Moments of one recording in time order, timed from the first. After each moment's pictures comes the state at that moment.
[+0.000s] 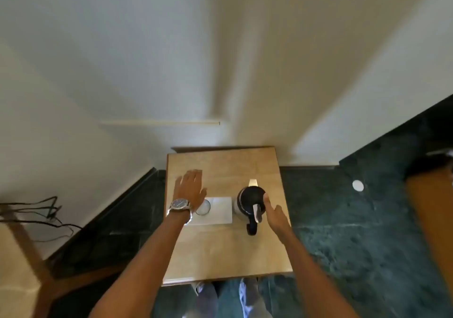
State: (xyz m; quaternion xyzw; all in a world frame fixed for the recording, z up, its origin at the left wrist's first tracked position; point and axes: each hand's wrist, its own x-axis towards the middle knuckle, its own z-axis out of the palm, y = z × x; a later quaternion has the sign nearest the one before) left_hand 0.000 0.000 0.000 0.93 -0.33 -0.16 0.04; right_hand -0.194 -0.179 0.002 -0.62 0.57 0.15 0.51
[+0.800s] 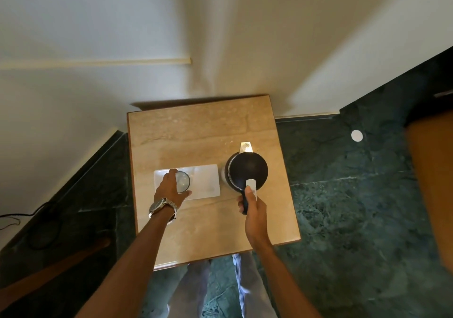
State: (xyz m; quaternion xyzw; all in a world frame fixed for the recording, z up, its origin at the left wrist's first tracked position) left_hand -0.018 0.020 -0.213 0.91 -0.11 -0.35 0.18; right_hand -0.208 -0.119 -0.141 -0.53 0.53 -0.11 0.65
